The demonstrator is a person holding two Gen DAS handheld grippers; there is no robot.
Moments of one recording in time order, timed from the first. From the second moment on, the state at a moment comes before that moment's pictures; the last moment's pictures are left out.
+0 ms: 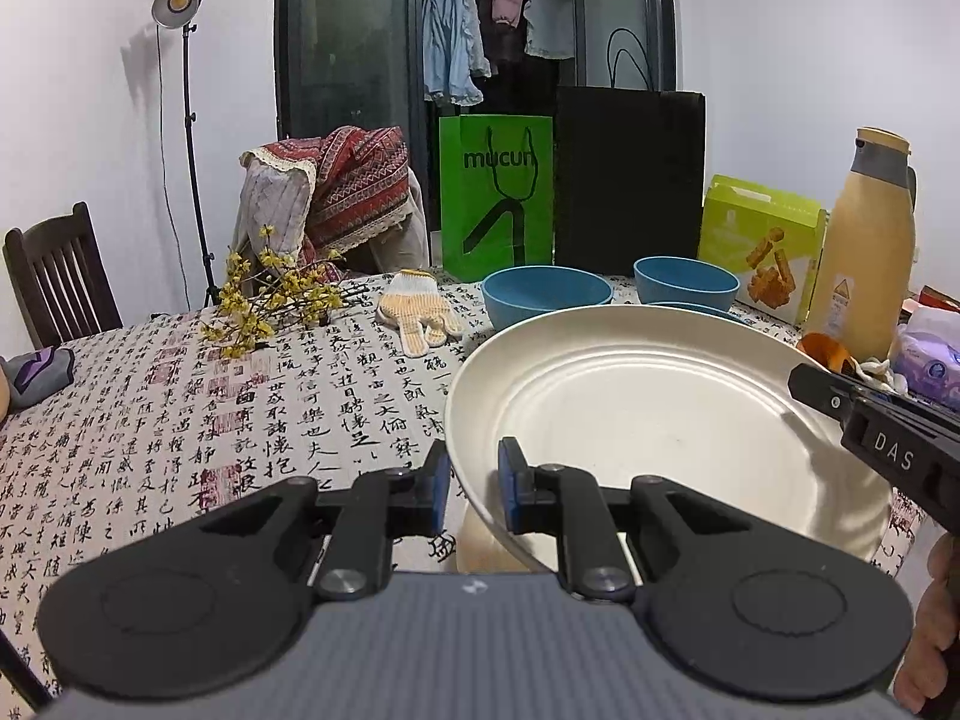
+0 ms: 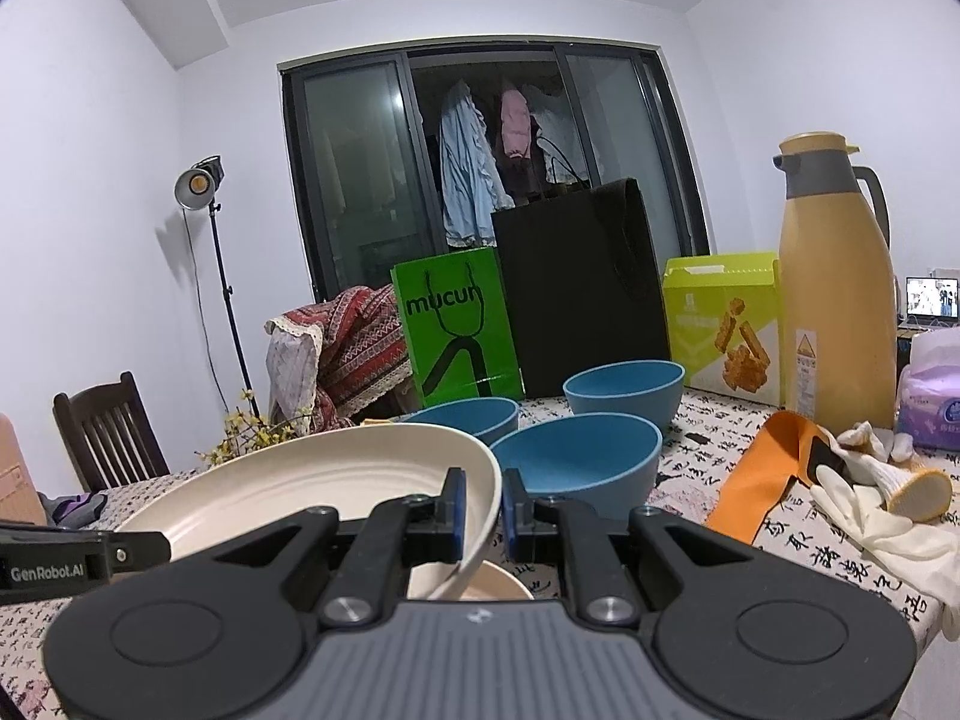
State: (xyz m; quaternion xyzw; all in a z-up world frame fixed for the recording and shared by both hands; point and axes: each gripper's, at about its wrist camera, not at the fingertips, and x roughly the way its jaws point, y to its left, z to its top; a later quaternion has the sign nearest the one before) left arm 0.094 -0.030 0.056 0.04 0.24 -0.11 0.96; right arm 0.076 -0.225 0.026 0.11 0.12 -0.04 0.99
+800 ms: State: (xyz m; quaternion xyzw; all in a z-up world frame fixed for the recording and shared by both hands) left arm 0.094 -0.050 0.026 0.05 0.24 -0.09 0.96; right arm 0.079 -0.243 -0.009 0.13 0.14 -0.03 0.98
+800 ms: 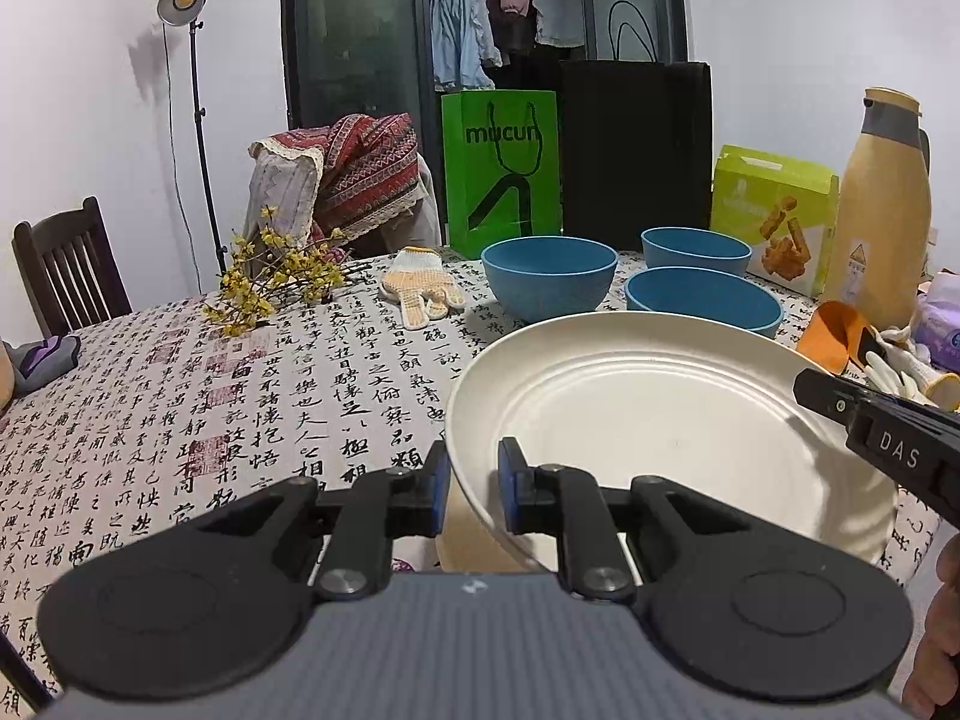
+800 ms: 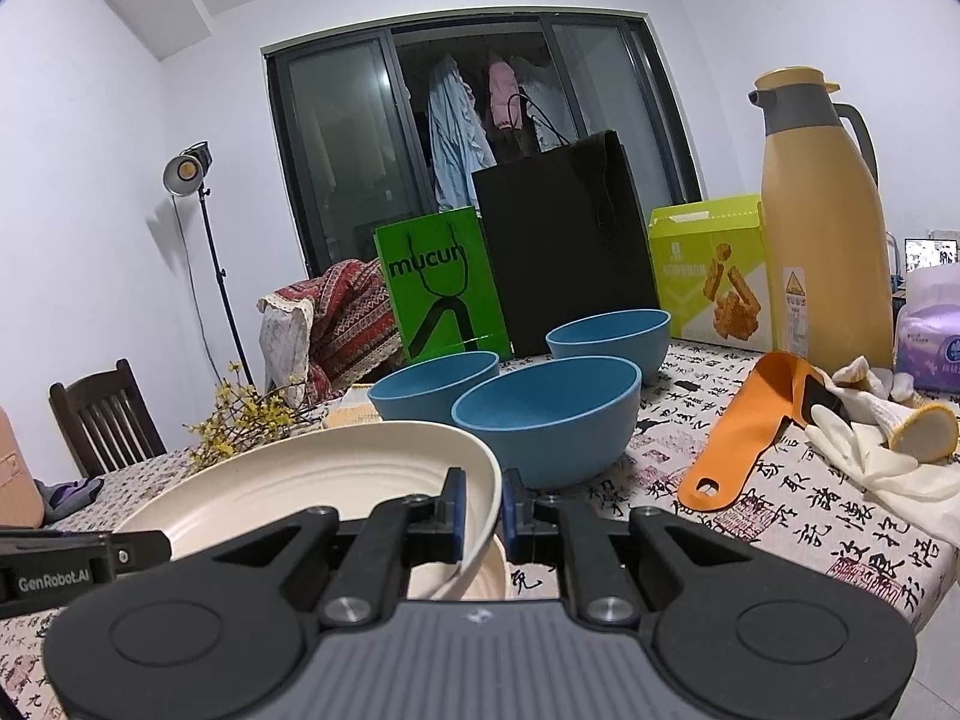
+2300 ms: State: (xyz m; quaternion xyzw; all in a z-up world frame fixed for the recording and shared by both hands) left arm 0.116 -0.054 -0.027 0.09 0.26 -0.07 0.96; right arm 0.108 -0.227 -0.044 0.04 0.17 -0.02 0.98
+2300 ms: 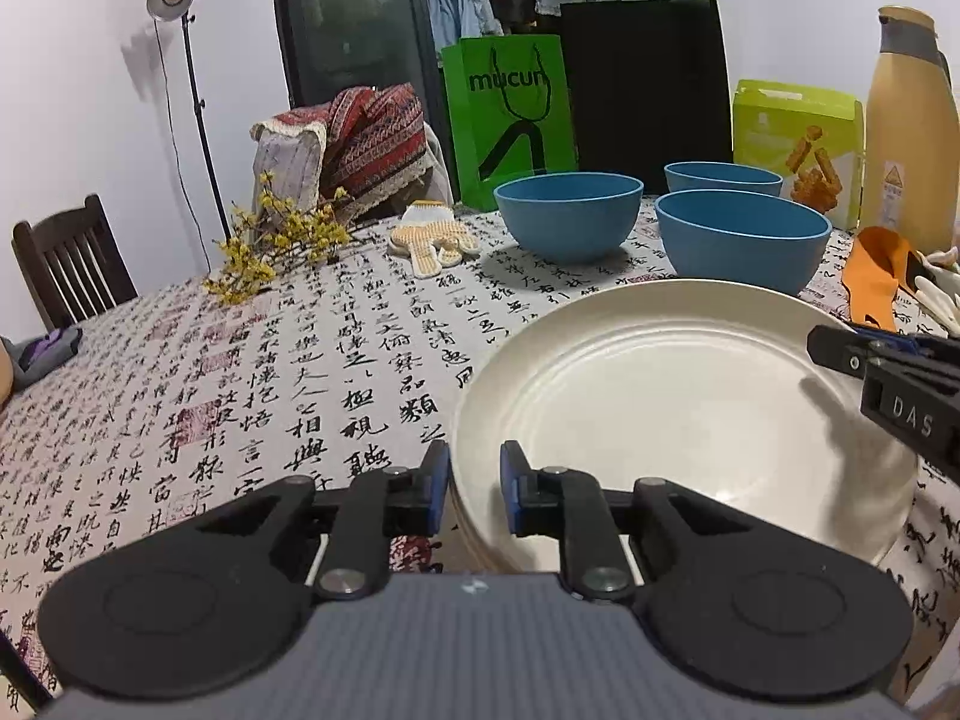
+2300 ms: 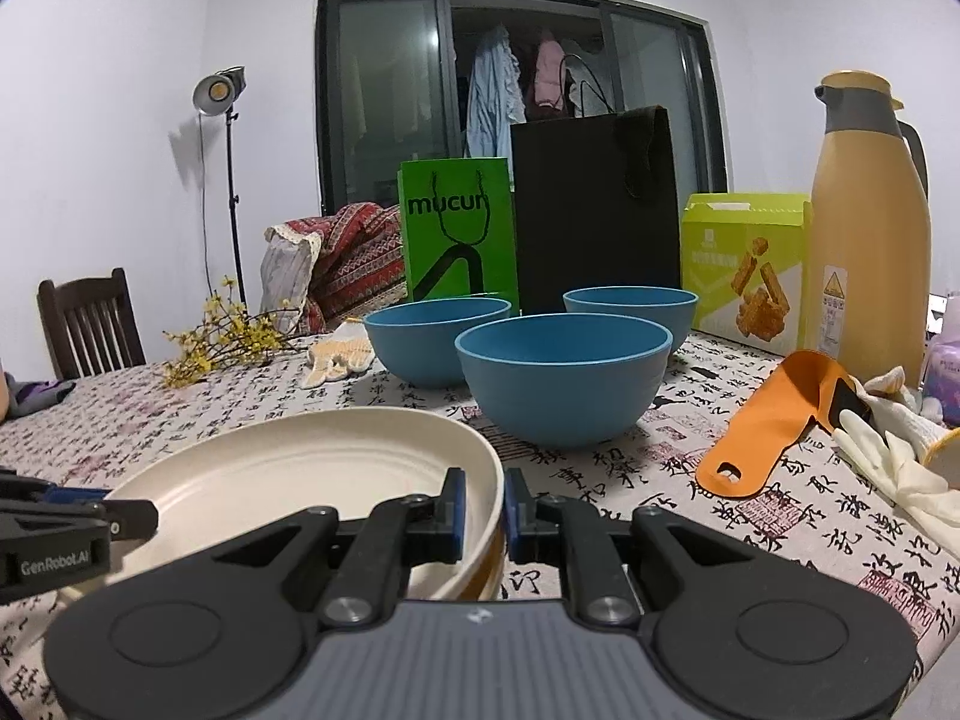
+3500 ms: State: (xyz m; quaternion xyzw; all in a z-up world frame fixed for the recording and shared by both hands) left arm 0.110 -0.025 -0.026 0.00 0.21 -0.07 0.97; right arm 0.131 -0.255 -0.045 0.09 0.16 0.01 0.98
